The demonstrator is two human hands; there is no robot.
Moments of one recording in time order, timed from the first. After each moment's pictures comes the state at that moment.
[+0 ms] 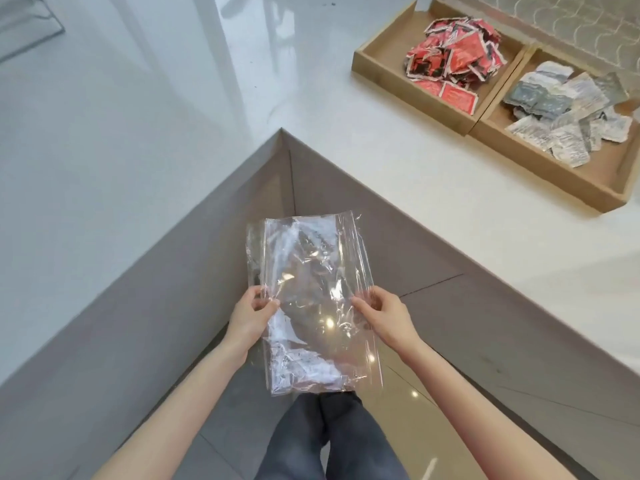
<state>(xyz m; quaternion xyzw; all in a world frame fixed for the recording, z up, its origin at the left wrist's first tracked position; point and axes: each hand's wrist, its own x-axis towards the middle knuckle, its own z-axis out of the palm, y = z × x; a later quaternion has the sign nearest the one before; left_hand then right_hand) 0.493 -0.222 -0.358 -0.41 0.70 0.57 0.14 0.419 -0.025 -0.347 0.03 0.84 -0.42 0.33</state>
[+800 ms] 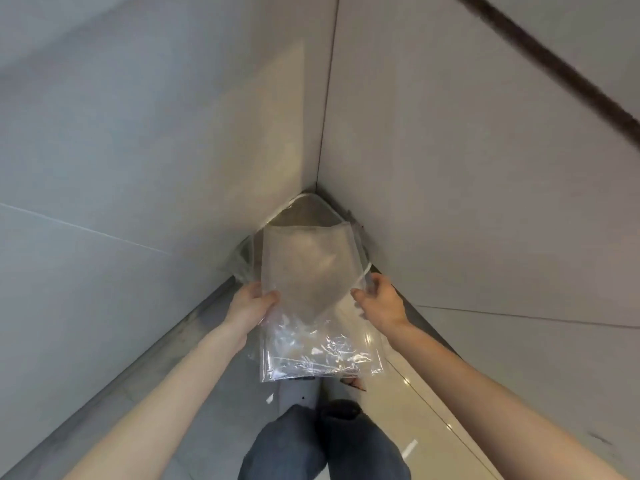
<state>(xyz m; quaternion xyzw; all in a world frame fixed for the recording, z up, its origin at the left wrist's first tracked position) 0.461 -0.257 -0.647 -0.52 0.59 0.59 0.18 0.363 -0.081 -0.632 0.11 0.83 -0.37 0.41</state>
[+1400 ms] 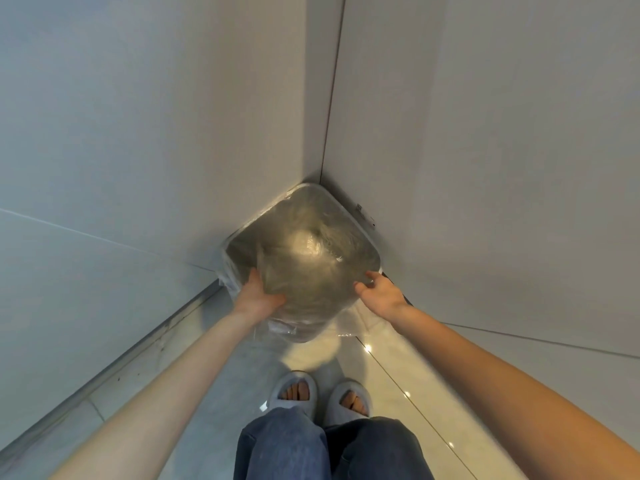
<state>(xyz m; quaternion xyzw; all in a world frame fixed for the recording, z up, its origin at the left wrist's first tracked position) 0.433 -0.258 -0.737 -0.47 0.67 0.52 0.24 0.322 -0.086 -0.732 0.04 0.84 -0.25 0.48</state>
